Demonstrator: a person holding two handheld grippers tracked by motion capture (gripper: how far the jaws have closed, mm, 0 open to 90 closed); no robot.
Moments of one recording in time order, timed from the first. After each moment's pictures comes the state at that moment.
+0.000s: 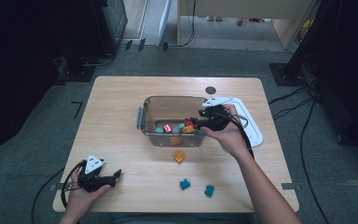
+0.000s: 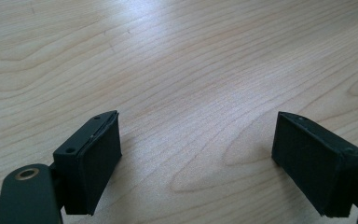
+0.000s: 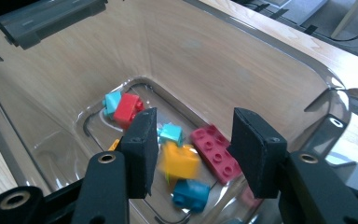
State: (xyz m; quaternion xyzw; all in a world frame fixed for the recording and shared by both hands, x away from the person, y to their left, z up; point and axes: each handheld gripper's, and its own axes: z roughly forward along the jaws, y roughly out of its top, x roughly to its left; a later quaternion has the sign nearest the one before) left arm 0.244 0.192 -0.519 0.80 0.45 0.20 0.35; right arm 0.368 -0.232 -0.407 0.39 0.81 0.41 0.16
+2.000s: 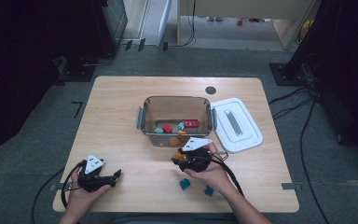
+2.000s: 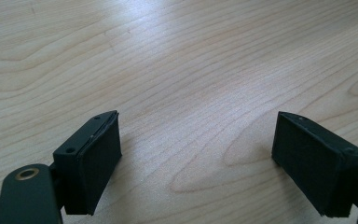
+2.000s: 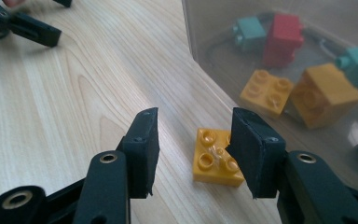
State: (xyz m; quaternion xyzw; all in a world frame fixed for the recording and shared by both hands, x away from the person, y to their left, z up) left arm 0.244 0.192 -0.519 0.80 0.45 0.20 0.35; right arm 0.283 -0.175 -0.486 0.31 0.85 0.42 0.10
